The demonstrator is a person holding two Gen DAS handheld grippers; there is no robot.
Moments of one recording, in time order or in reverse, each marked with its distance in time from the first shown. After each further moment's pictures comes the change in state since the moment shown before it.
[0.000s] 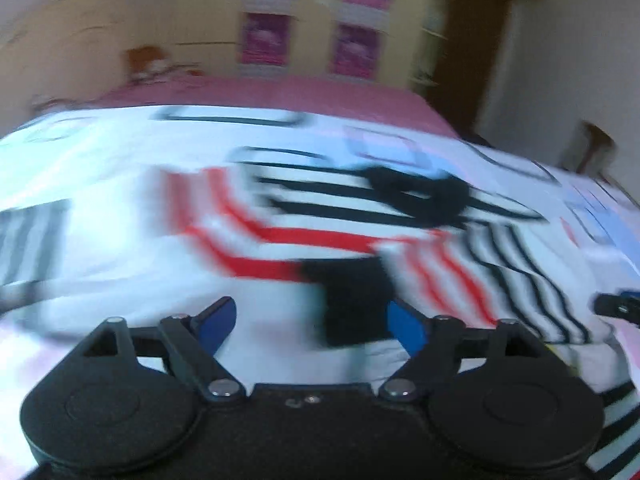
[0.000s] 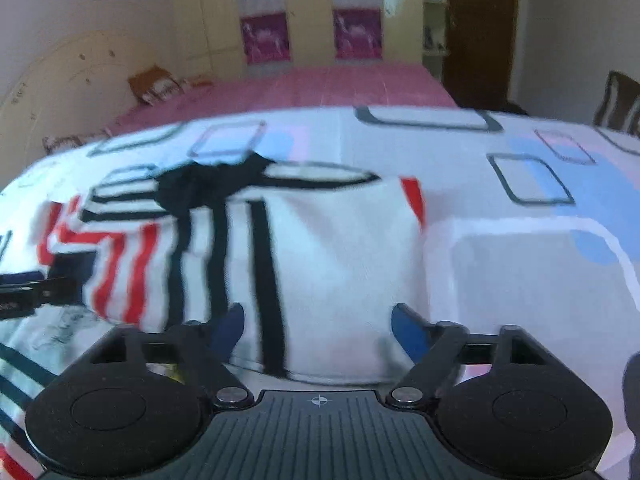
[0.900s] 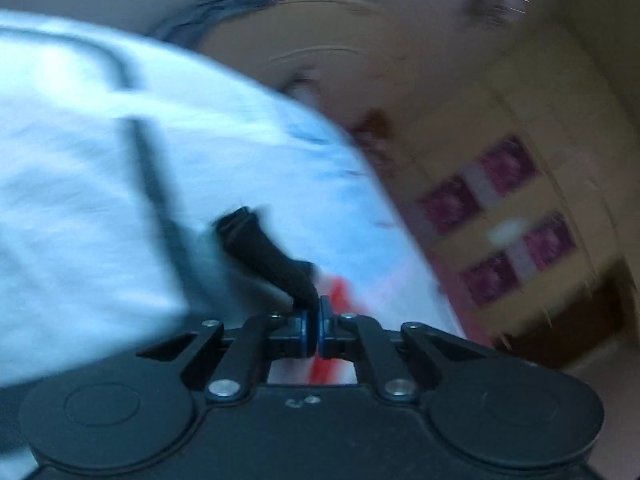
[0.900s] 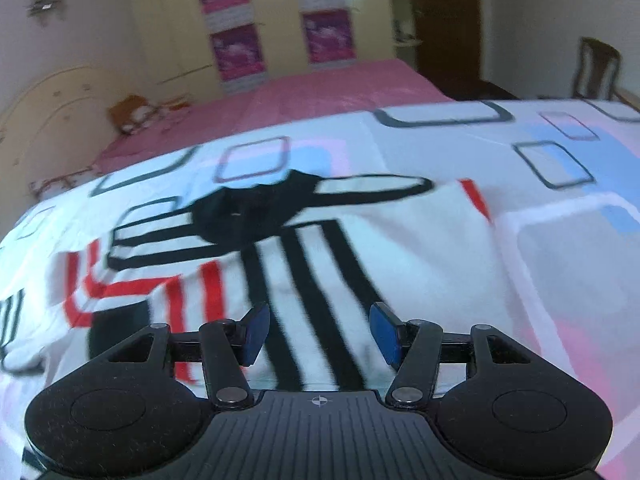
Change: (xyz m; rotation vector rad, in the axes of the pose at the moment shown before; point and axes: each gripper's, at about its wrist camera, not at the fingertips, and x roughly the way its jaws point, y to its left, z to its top) left arm -0.047 0.316 -0.012 -0.870 -0.300 0.032; right arm 0.014 0.061 0.018 0.174 -0.009 -0.084
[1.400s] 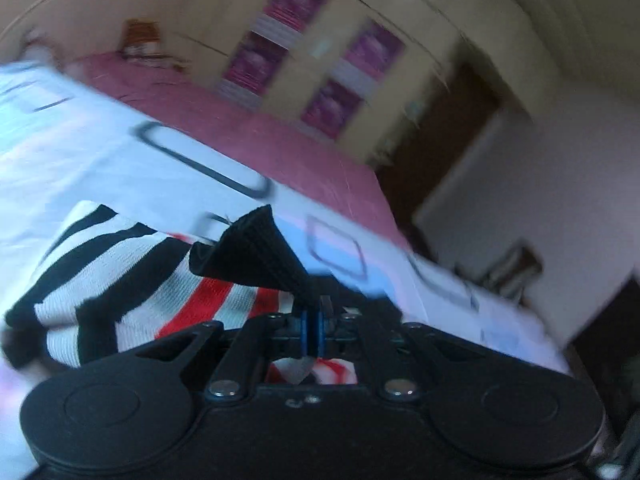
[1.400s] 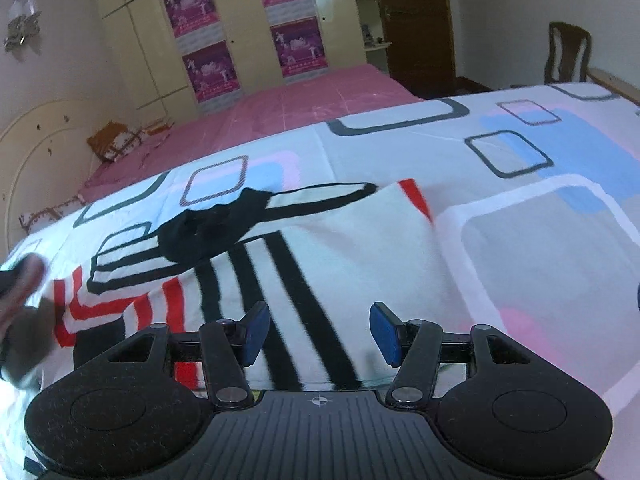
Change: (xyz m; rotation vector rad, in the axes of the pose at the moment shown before) left arm 0.033 -0.264 -0.205 0.575 0.342 -0.321; right arm -0.026 -0.050 -0.001 0.092 -0.027 0.009
